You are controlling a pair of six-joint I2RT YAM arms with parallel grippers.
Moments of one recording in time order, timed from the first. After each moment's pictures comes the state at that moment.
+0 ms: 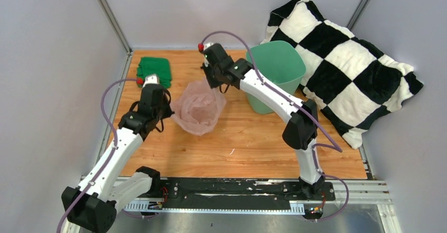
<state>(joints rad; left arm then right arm) -0.30 0.93 0.79 -0.61 -0.30 -0.52 0.82 2.02 2.00 -0.74 0.11 0.18</state>
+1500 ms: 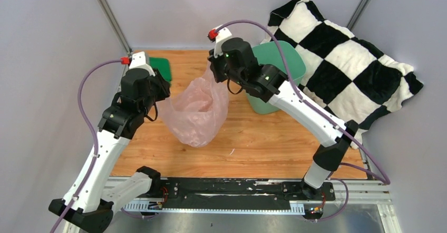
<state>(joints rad) -0.37 0.93 1.20 -0.66 -0.30 -0.44 0.93 1.66 1.96 -0.61 0.24 0.13</state>
